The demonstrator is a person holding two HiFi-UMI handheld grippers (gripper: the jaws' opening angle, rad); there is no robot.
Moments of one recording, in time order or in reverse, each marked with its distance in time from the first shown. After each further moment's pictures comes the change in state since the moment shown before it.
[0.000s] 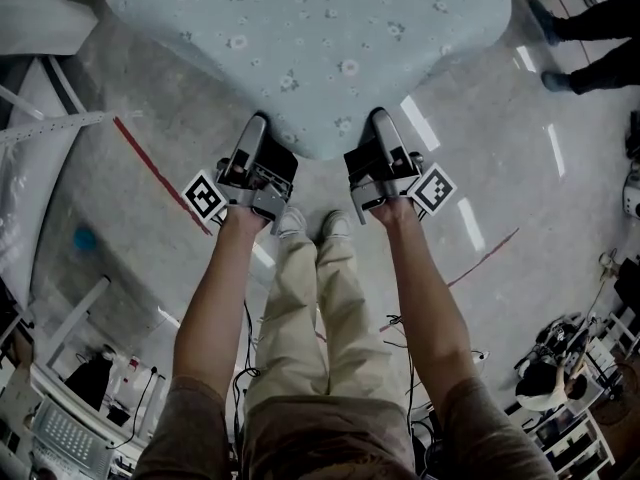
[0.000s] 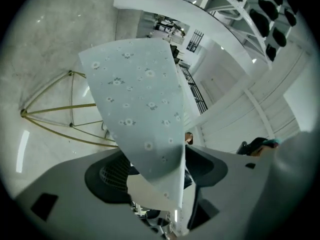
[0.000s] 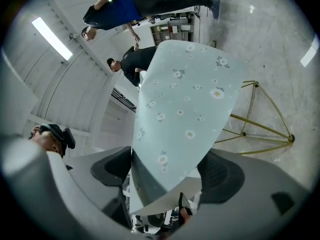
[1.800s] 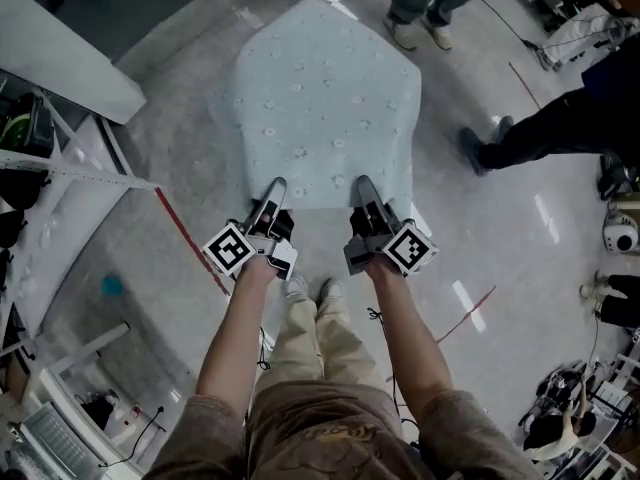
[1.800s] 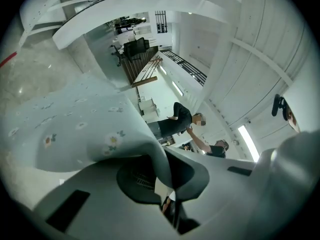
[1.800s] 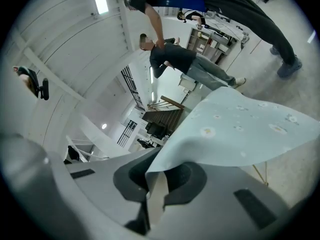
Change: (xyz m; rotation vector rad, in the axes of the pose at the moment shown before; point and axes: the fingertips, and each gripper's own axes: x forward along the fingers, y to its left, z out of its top) left arm 0.058 -0.191 -0.030 0.408 0.068 0.247; right arm 0.021 0.204 0.027 -0.415 0.031 -0.183
